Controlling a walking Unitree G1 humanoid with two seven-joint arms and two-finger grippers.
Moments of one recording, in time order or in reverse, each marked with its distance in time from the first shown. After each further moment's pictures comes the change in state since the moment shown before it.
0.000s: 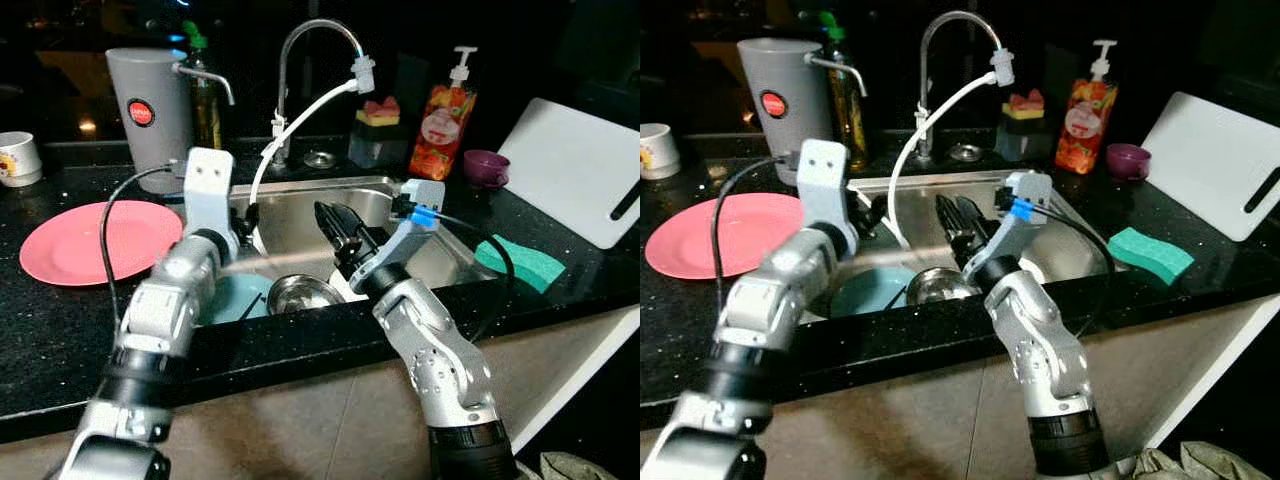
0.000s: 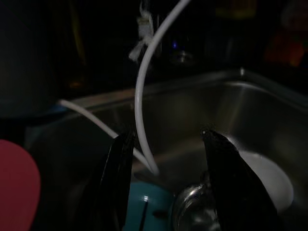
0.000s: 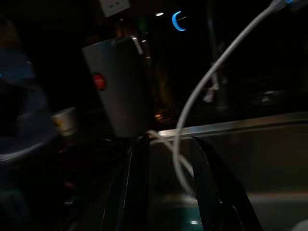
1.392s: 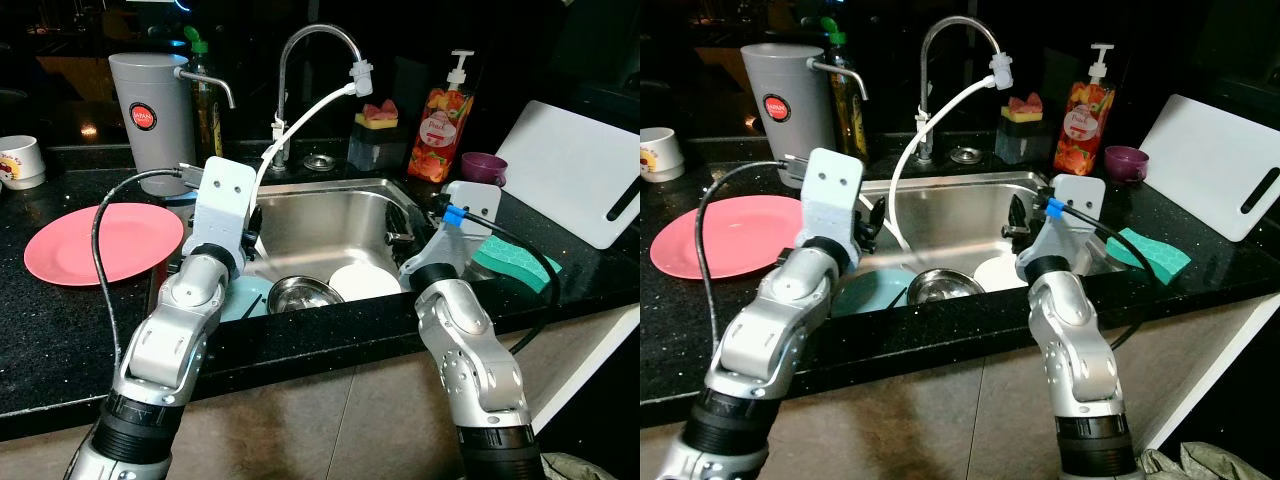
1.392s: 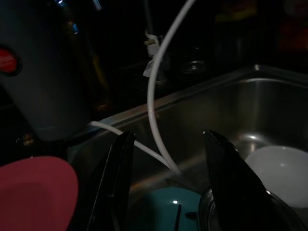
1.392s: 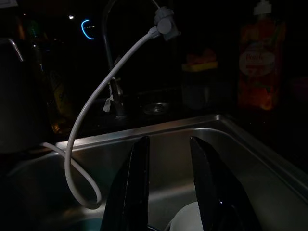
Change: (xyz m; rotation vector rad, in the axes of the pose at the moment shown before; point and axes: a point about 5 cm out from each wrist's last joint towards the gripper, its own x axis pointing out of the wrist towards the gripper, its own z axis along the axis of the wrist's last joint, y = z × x) left arm -0.029 -0.022 0.001 0.244 -0.051 0.028; right arm -0.017 -0.047 0.014 -0.223 -0.031 -0.358
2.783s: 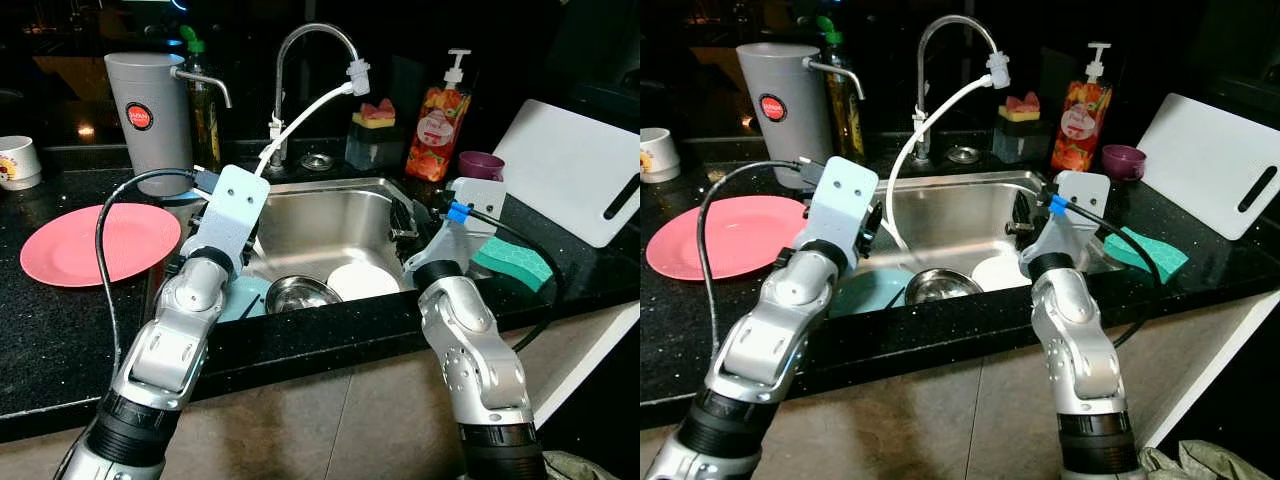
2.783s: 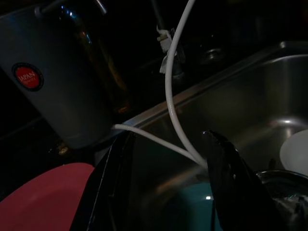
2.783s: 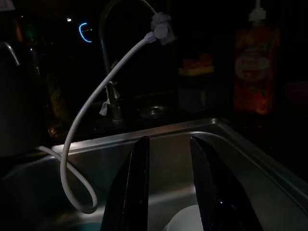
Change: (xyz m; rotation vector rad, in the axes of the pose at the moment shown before) left arm 0.003 0.009 -0.006 0.165 0.013 0.036; right arm 0.001 -0.001 0.003 -0.008 -0.014 -0.003
